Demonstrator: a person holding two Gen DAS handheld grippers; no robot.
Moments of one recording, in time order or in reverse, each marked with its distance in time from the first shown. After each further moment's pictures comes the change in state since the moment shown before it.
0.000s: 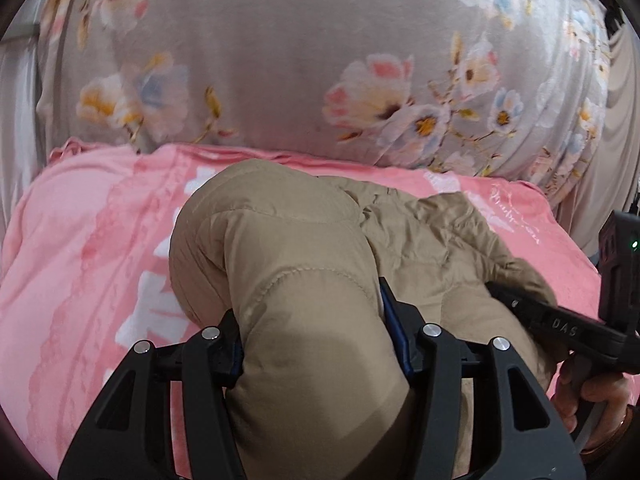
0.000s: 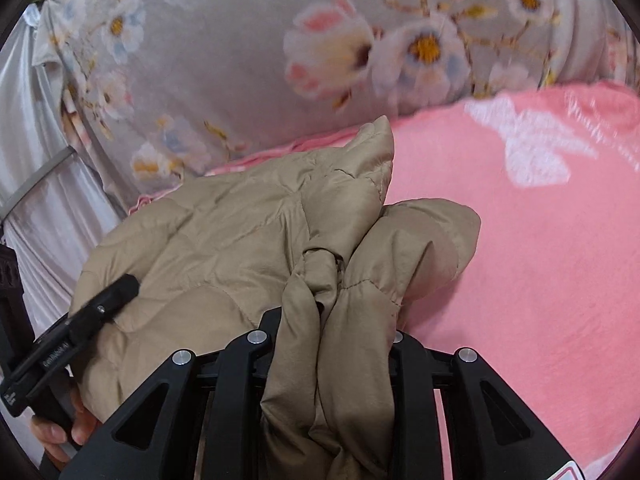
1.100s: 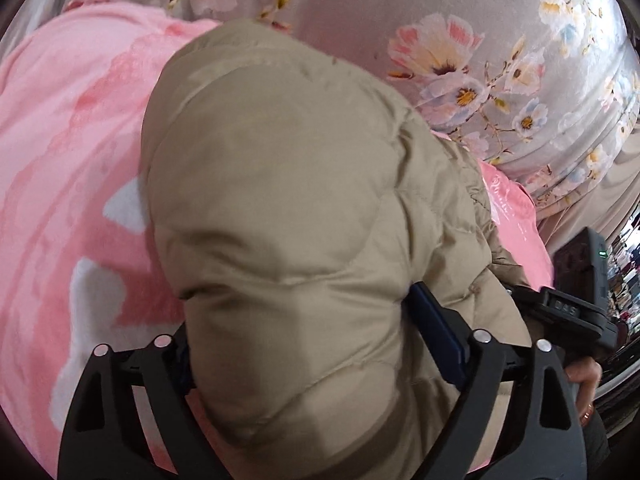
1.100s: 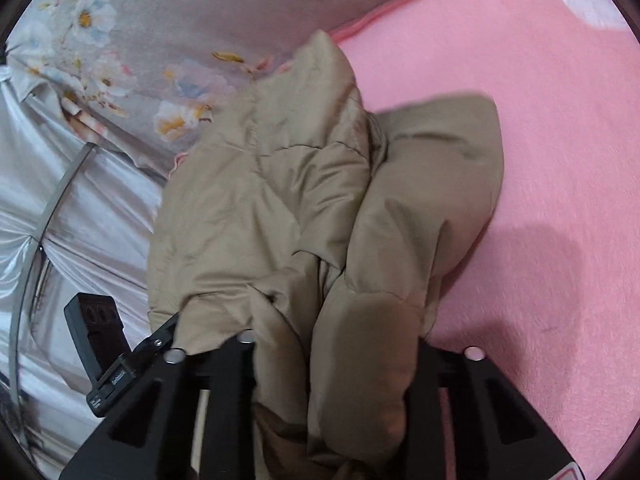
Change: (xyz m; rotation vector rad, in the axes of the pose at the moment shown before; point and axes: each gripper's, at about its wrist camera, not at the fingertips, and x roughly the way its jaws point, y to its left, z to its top) left arm 0.027 0.096 -0.066 -0.249 0.192 -0.160; right arm 0.063 0.010 -0.037 0.156 0.230 0.254
